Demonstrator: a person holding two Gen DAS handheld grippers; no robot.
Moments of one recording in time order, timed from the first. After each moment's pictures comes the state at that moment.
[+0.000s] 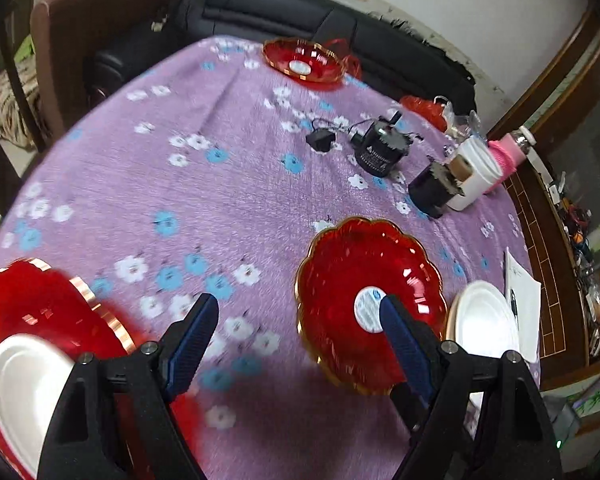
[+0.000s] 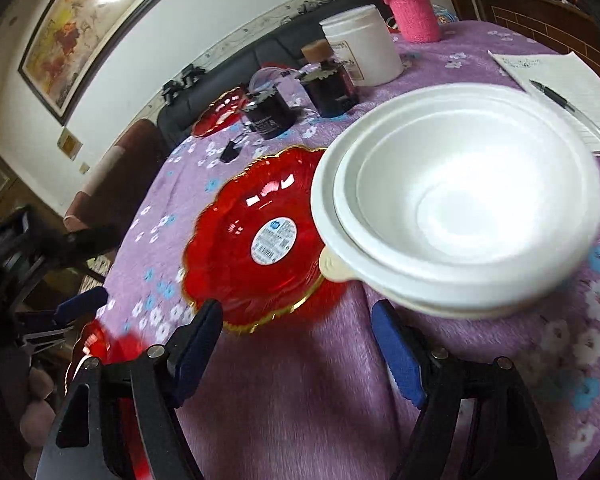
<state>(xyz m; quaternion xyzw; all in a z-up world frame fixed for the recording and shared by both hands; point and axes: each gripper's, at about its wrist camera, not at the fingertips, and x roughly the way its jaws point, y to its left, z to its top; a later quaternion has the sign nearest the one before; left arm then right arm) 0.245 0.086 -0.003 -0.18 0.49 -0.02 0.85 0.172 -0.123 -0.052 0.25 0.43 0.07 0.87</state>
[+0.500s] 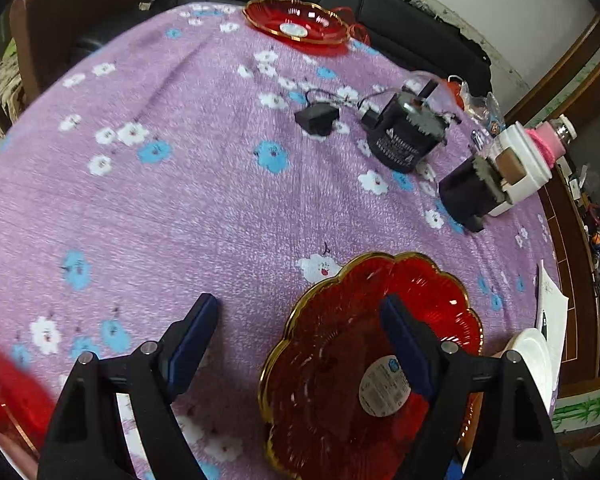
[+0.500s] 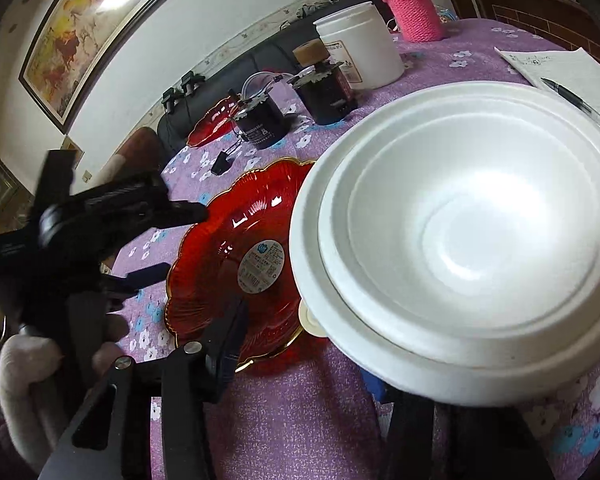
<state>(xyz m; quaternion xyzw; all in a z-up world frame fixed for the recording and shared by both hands) 0.326 0.061 -0.059 -0.18 0.52 -0.01 0.83 0.187 -0.133 -0.061 0.26 0.41 0.08 0.87</state>
